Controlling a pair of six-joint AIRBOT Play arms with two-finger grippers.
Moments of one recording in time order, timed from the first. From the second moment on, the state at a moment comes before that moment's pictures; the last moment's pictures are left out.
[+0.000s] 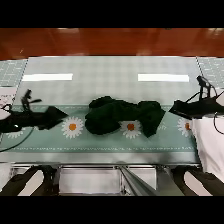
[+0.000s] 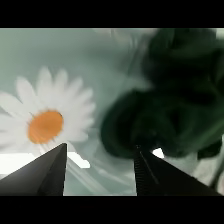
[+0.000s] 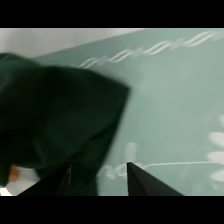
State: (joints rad) left arm 0.23 -0.93 0.47 0.74 -1.10 -1.35; right arm -0.16 -0.99 0.72 -1.17 1.09 1.56
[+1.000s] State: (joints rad) left arm -0.24 -1.34 0.65 0.55 -0.88 -1.24; right arm -0.13 -0.95 0.50 -1.04 1.14 1.48
